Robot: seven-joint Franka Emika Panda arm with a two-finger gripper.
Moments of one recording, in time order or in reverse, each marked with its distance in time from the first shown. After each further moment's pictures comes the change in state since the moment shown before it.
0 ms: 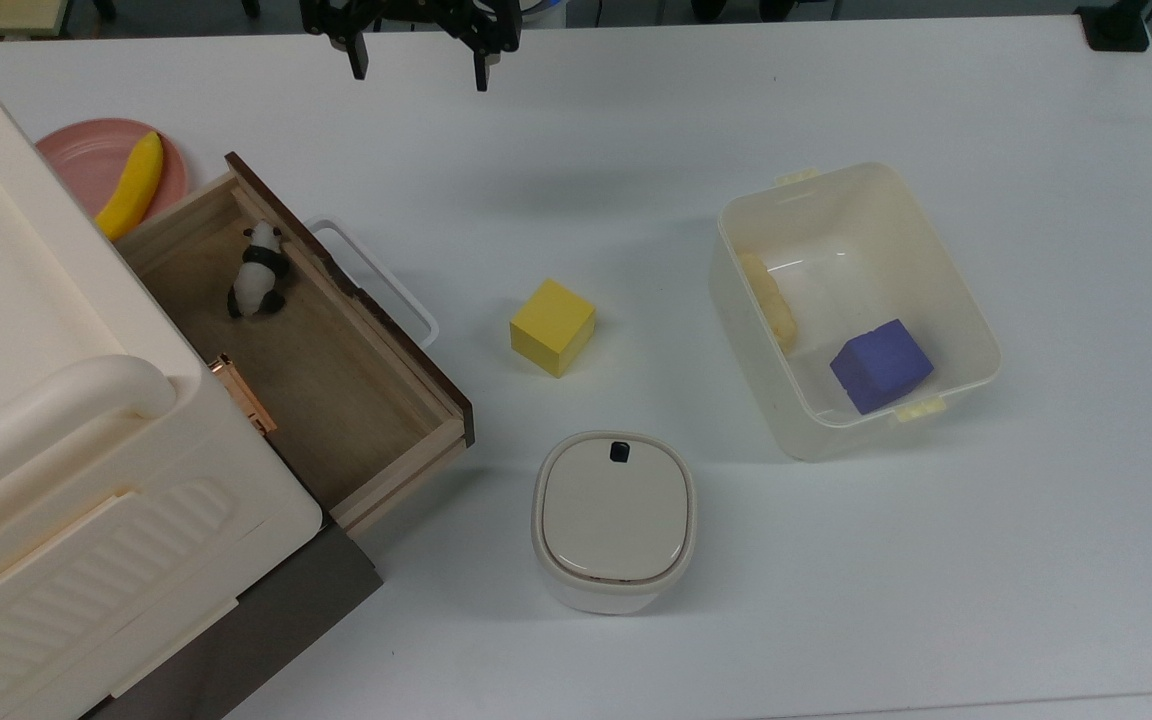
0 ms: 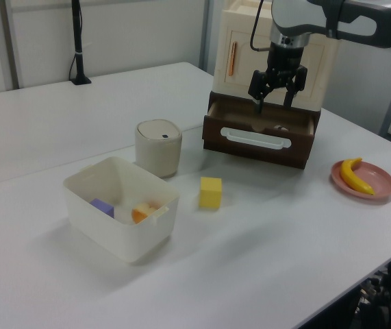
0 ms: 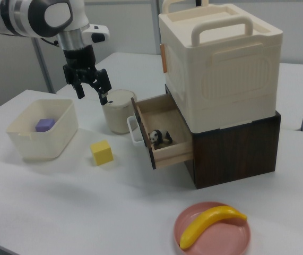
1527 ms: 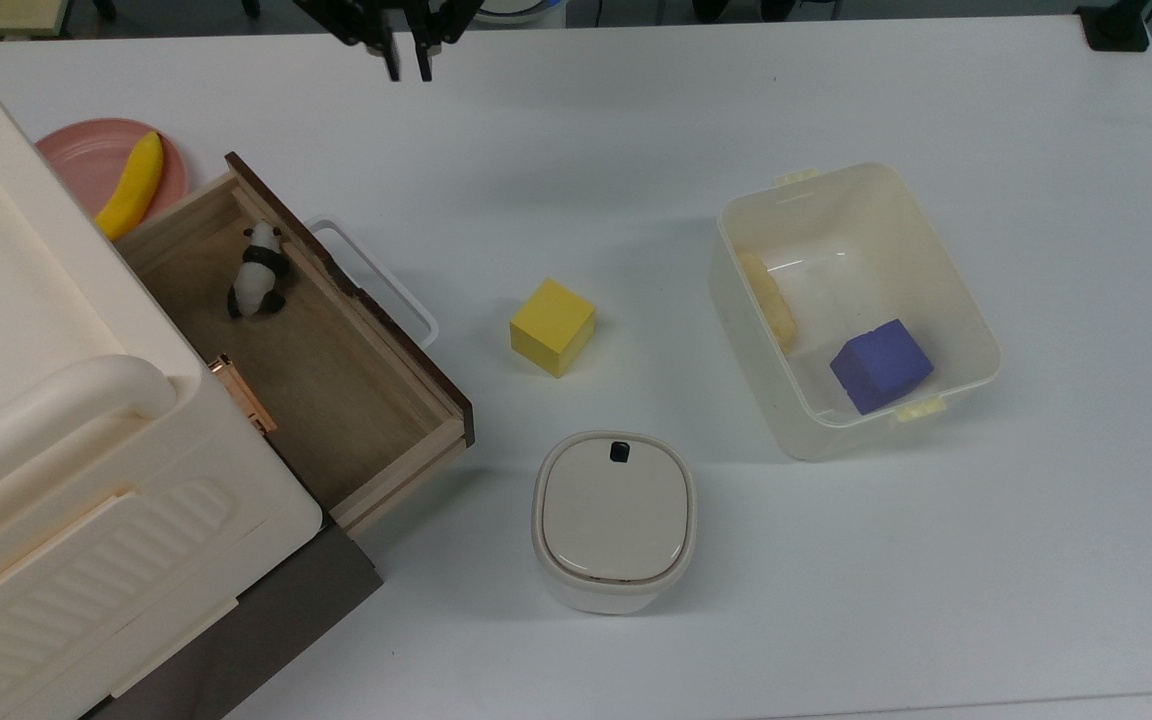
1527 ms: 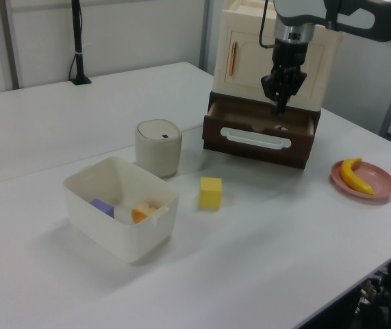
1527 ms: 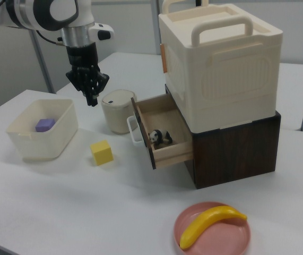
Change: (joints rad) arm -0.024 0.041 -0.003 0.085 0.028 -0.117 -0.158
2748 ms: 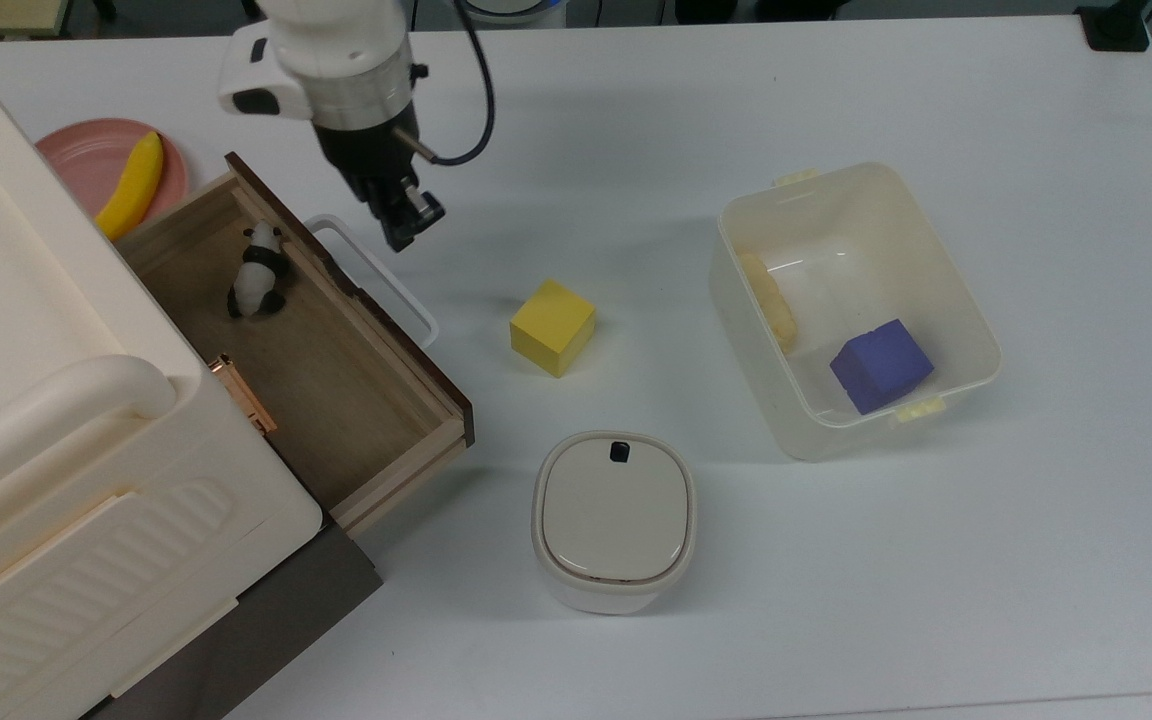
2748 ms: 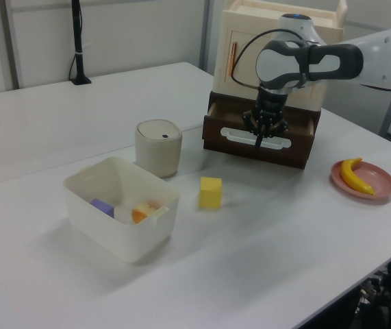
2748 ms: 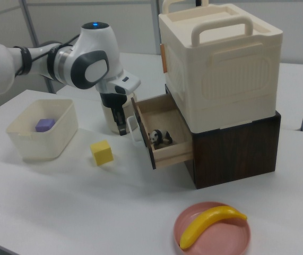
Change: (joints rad) arm 0.046 0.115 -0.103 -0.243 0.049 0.488 0.759
